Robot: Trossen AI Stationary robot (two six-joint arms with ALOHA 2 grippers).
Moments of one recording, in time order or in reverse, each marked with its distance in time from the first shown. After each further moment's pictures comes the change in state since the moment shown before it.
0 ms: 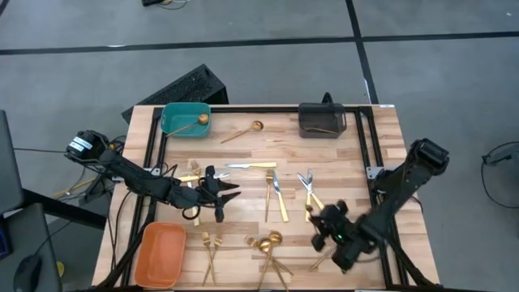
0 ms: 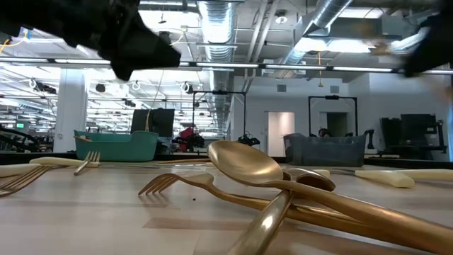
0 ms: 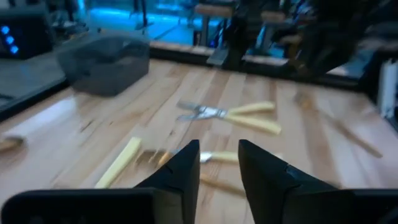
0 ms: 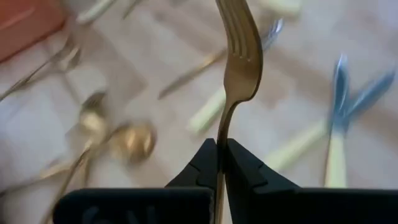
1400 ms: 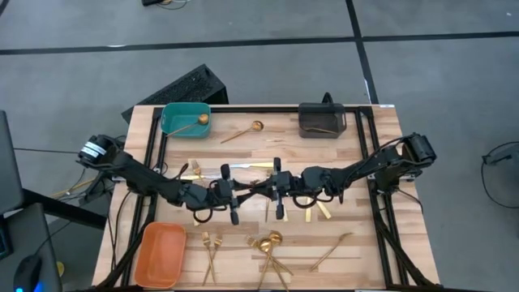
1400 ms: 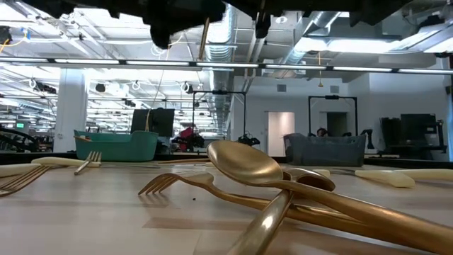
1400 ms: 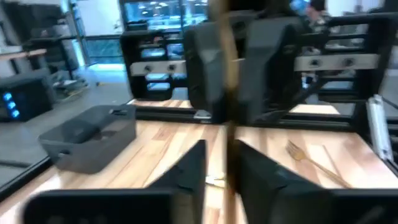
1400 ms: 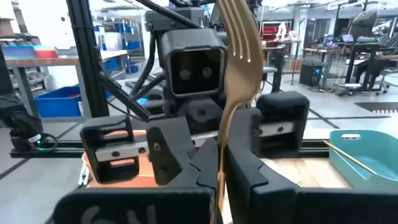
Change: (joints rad) left arm 0.035 0.166 0.200 0.195 0.036 0.260; right arm -0.602 0.068 -0.114 1.527 -0.678 -1.456
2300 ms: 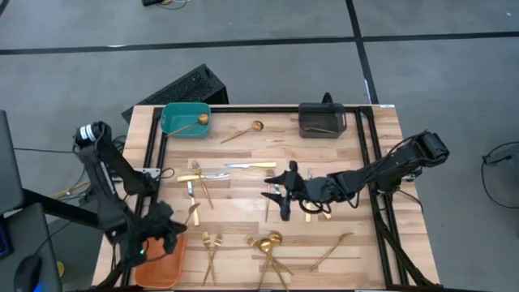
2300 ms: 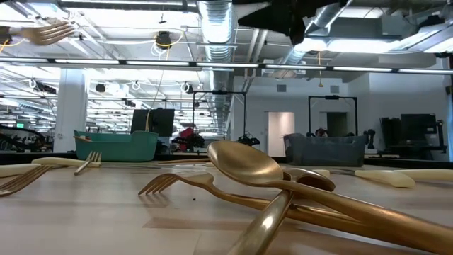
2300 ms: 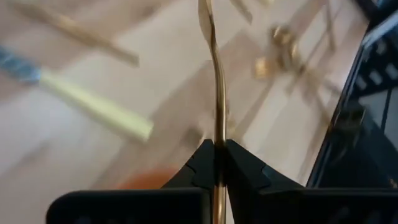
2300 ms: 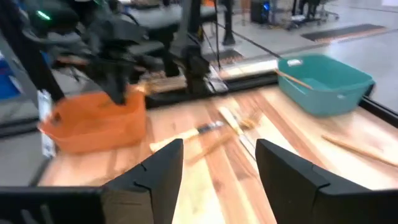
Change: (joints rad) left arm -0.812 -0.225 0.140 -1.668 -0.145 -2.002; right arm 0.102 -0.133 -0.001 -0.420 0.321 0.210
